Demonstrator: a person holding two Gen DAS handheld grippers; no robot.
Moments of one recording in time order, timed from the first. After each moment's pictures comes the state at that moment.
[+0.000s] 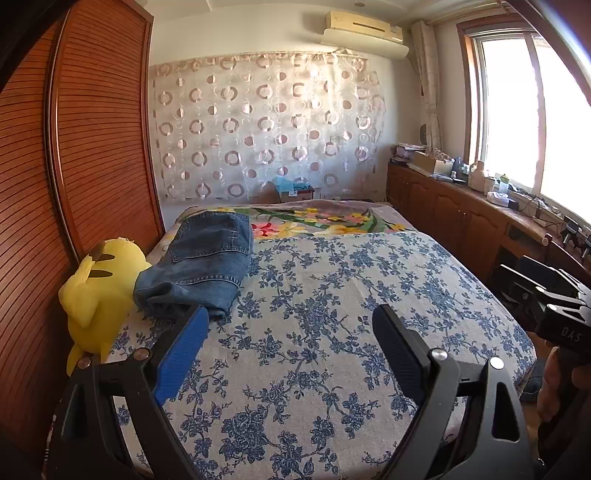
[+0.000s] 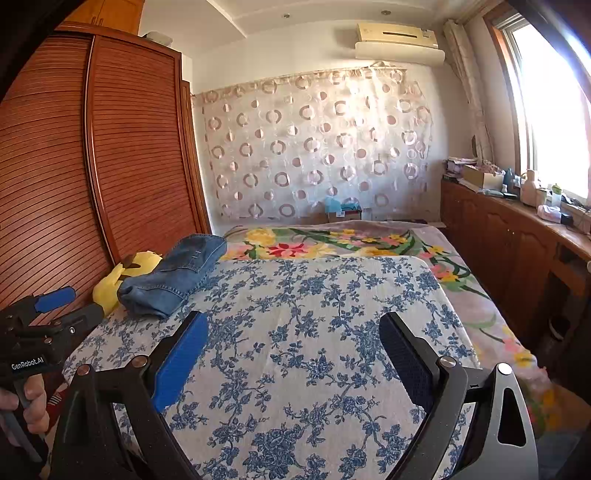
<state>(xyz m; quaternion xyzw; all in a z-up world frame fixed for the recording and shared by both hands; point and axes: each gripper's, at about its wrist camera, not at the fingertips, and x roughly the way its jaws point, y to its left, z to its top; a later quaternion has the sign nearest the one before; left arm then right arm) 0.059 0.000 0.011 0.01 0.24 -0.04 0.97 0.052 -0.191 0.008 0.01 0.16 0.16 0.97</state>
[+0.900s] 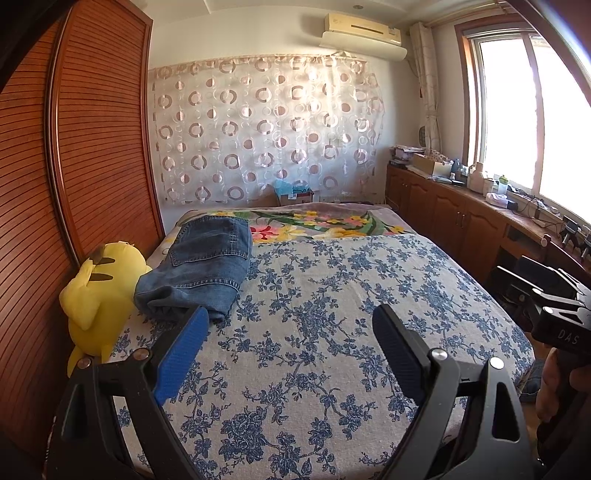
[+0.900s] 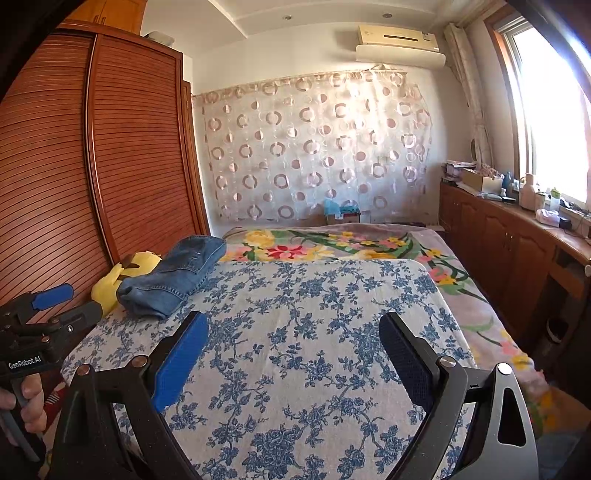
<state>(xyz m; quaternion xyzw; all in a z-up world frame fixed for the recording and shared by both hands) 0.058 0.000 0.010 0.01 0.24 -0.04 0.97 0.049 -0.195 0.009 0.00 0.16 0.16 0.97</state>
